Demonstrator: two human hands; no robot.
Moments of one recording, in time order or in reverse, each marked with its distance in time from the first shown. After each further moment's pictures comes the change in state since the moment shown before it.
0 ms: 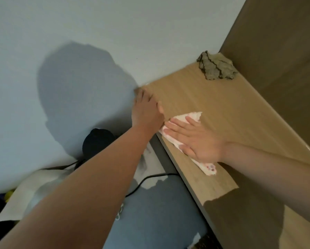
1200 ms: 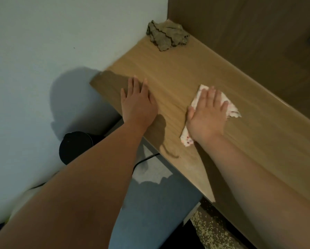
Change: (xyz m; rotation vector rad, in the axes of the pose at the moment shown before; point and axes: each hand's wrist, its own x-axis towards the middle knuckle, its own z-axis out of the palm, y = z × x) left_hand -0.021 0.058 0.045 0.119 0.006 0.213; right_hand -0.068 -0.032 0.019 0.186 0.179 1.290
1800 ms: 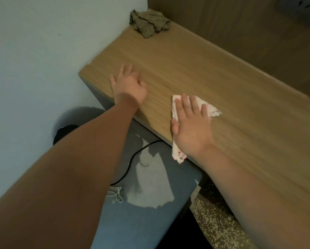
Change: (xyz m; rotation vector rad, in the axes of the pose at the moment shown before) left_hand -0.004 0.000 -0.009 -0.077 0.033 0.078; right_hand -0.091 0.002 0.025 -0.008 0.026 -0.186
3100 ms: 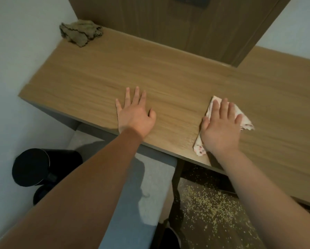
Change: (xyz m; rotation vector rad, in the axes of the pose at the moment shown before) left_hand -0.113 0.116 0.036 0.215 -0.208 0.342; right_hand -0.119 0.132 0.005 0.110 0.019 0.676
